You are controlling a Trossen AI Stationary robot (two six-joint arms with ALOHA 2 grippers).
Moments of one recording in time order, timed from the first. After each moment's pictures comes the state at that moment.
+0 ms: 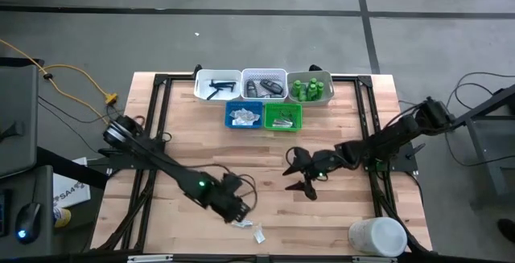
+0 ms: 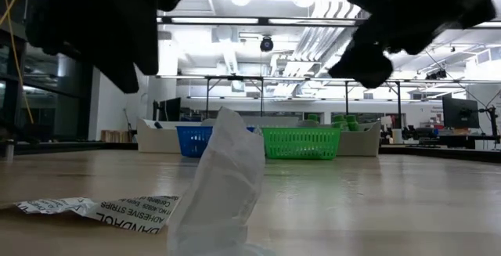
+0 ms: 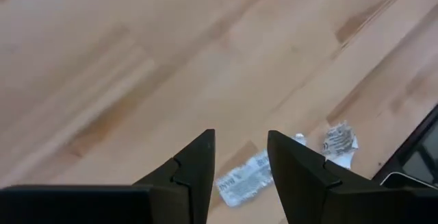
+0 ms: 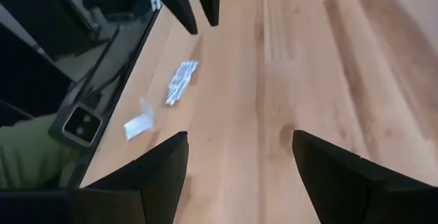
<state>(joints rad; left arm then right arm) -0.56 1.75 1.28 -0.63 -0.26 -1.45 0.31 1.41 0.57 0.37 -0.02 0.39</state>
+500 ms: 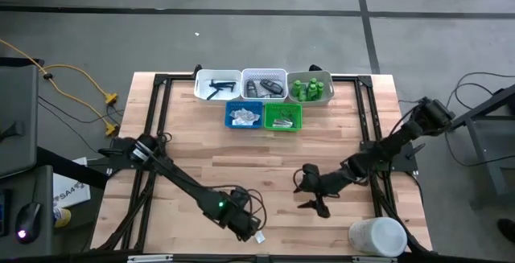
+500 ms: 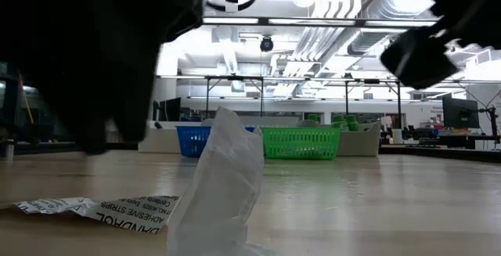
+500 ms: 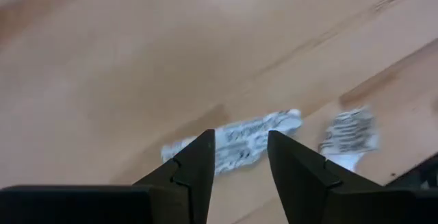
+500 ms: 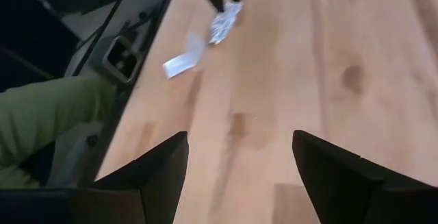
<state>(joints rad) -0.59 2.04 1.57 -0.77 -0.14 -1.68 0.54 1.41 0.57 0.26 0.11 0.46</state>
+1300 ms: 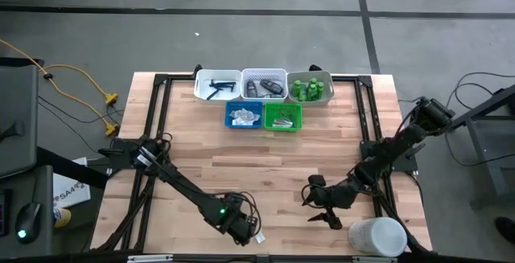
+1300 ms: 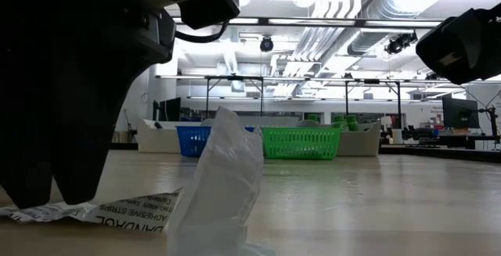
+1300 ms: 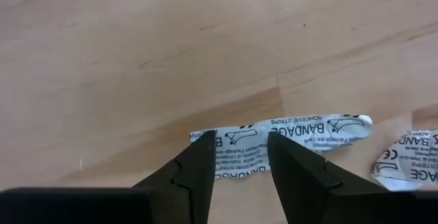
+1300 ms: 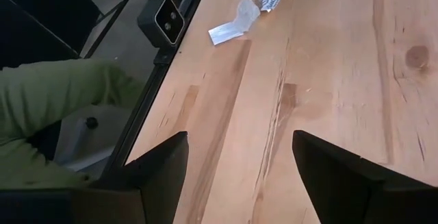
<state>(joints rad) -0.62 2.11 1.58 -0.81 -0.09 -1.92 0.70 1.41 0.57 0.23 0.14 0.48</state>
